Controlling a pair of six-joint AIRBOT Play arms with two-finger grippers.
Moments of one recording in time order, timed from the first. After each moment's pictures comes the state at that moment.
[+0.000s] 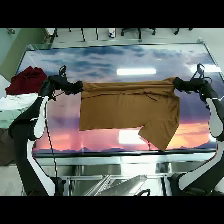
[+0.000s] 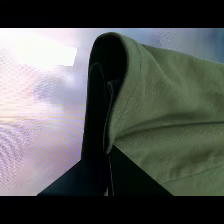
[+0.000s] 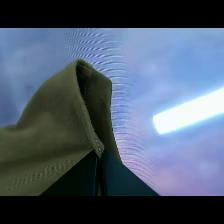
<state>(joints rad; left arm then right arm) -0.04 -2.09 1.86 -2.11 0.94 1.64 -0.30 -1.91 1.51 2.15 -0.55 -1.76</state>
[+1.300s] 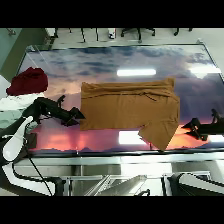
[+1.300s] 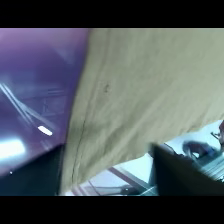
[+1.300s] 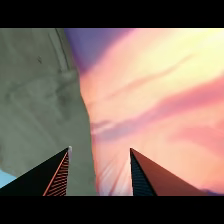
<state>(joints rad) 0.07 -1.68 1.08 -2.30 1.20 1.79 -0.76 -1.35 0.74 2.18 -1.21 -1.92</state>
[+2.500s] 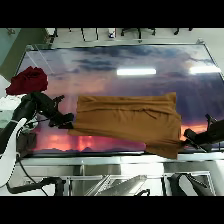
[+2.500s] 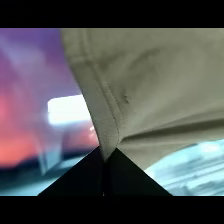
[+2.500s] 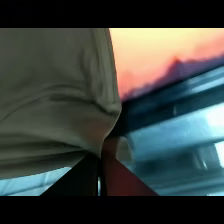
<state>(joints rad) -0.01 -1.42 1.11 -1.90 1.48 1.61 -0.54 -0.93 0.61 1.80 -1.39 -1.58</state>
